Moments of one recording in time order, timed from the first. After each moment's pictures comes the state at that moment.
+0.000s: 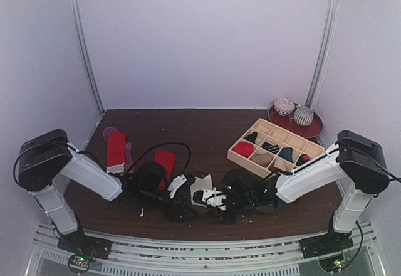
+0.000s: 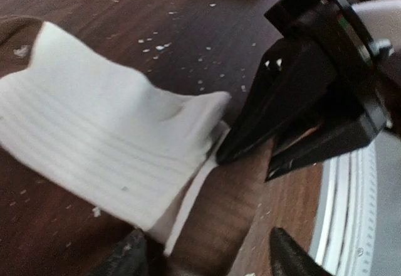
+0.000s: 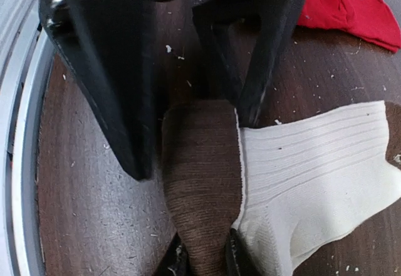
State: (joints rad) left arm -0.97 1.72 0.58 0.47 0.48 -0.25; right arm 1.12 1.75 0.75 0.20 -0.13 -0.30
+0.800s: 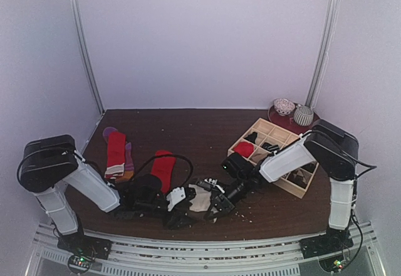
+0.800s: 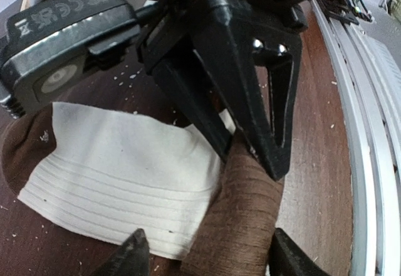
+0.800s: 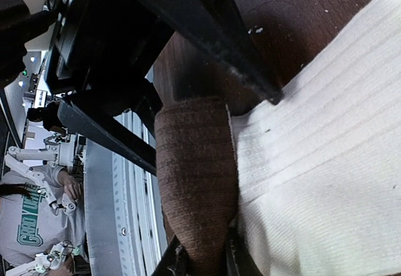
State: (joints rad) left arm -1.05 1.73 0.44 0.73 0.29 0.11; right arm 0.88 2.00 0.97 -0.02 -0.96 0.17
